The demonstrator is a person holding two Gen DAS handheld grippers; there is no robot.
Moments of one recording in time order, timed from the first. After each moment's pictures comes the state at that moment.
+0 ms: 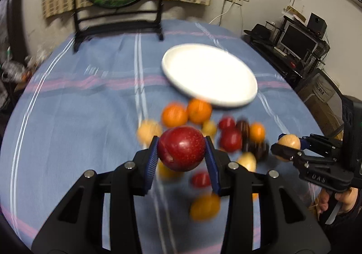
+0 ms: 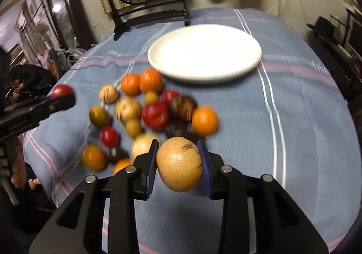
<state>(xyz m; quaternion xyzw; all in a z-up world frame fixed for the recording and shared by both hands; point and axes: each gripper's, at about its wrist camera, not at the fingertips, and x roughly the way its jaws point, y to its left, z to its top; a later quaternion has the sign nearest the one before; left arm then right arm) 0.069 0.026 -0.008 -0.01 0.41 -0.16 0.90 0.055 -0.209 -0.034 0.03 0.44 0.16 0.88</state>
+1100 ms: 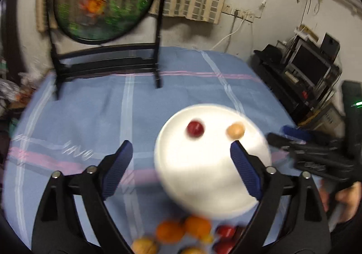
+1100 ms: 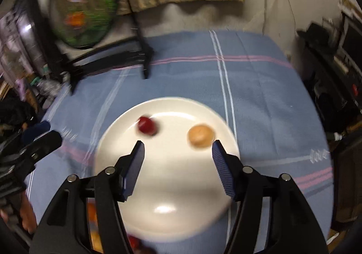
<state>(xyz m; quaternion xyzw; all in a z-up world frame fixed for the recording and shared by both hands) 0.212 -0.009 0.041 -0.02 0.38 -0.13 0.92 0.219 -0.239 0.020 0.04 0.44 0.10 0.89</state>
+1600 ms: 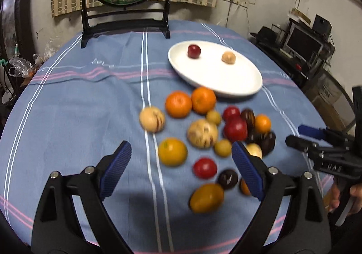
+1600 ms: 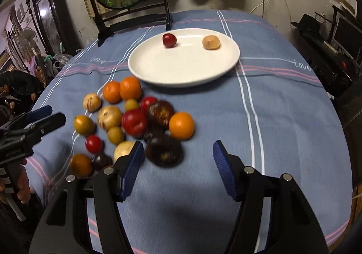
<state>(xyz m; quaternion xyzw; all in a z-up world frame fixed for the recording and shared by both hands) 0.032 0.027 -0.038 -0.01 0.40 -0.13 0.91 0.017 -0.218 -0.047 0.04 0.44 0.10 0.89</state>
